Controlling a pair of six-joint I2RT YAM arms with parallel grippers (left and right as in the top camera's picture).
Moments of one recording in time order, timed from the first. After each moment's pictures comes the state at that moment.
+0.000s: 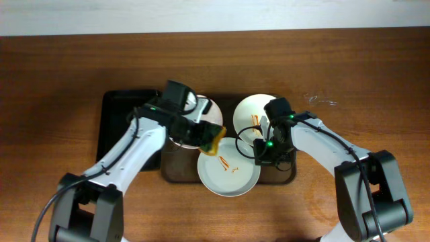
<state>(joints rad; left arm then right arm) -0.38 1.71 1.17 -0.69 0.51 -0.17 0.30 1.78 1.02 -0.79 -0.37 0.26</state>
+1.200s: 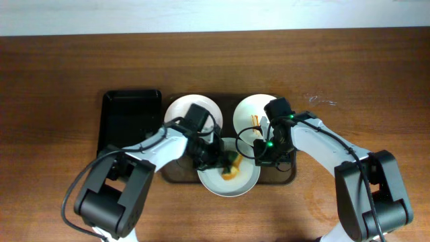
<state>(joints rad) -0.46 1.89 1.02 -0.46 0.69 -0.65 0.30 1.78 1.02 -0.80 -0.37 0.26</state>
